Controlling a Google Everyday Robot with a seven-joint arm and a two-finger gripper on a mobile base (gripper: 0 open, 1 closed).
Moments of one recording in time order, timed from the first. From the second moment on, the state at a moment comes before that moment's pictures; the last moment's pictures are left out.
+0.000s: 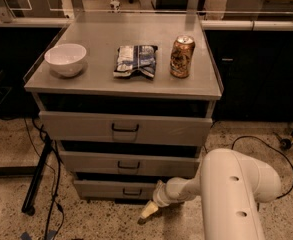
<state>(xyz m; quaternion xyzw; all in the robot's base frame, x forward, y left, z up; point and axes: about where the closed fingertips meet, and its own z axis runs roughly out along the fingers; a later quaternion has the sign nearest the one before) 0.580 -0.032 0.177 -0.49 0.83 0.16 0.23</state>
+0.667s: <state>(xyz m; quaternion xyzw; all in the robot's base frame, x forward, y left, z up) 0.465 -0.077 0.231 -0.47 0.83 0.23 0.19</state>
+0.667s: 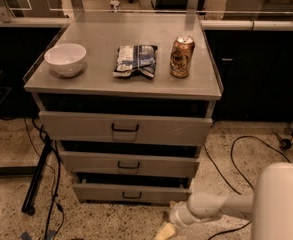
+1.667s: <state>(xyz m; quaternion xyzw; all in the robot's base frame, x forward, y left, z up) 0.517 -0.058 0.228 -0.48 0.82 0.20 0.22</state>
